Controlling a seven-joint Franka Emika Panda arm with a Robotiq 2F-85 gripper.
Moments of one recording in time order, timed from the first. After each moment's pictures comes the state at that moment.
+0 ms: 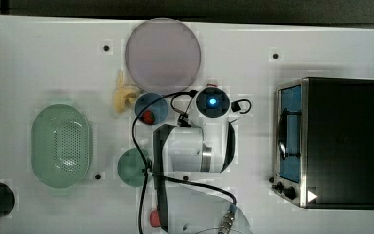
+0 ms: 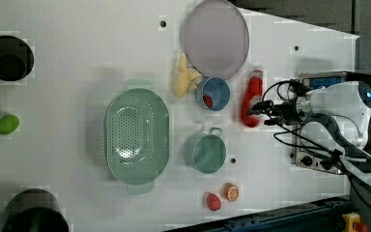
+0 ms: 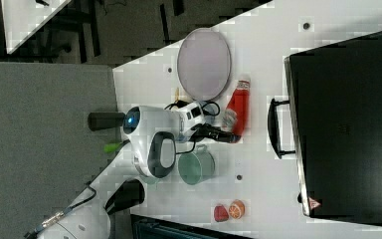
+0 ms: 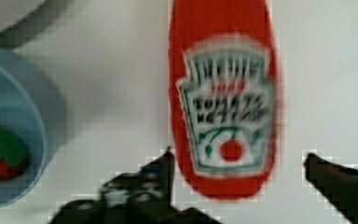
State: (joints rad) arm -0.14 0.35 0.08 -2.26 -0.05 0.86 -0.45
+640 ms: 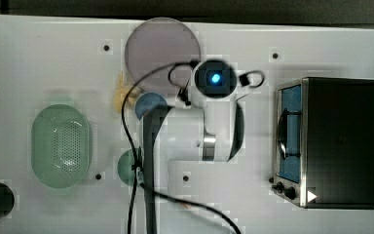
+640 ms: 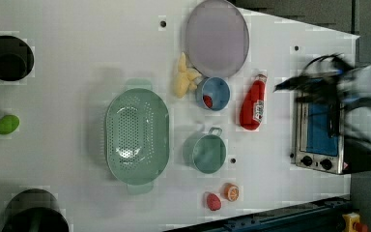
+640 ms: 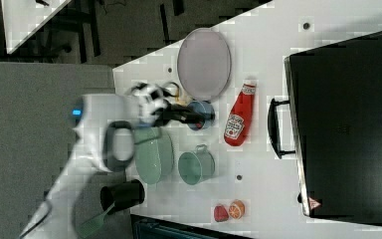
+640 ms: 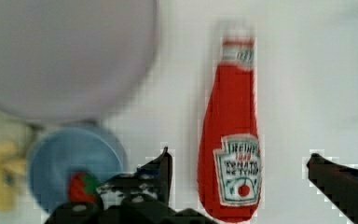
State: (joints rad) arm -0.12 0.20 0.07 -2.06 -0.05 0.66 -0.43
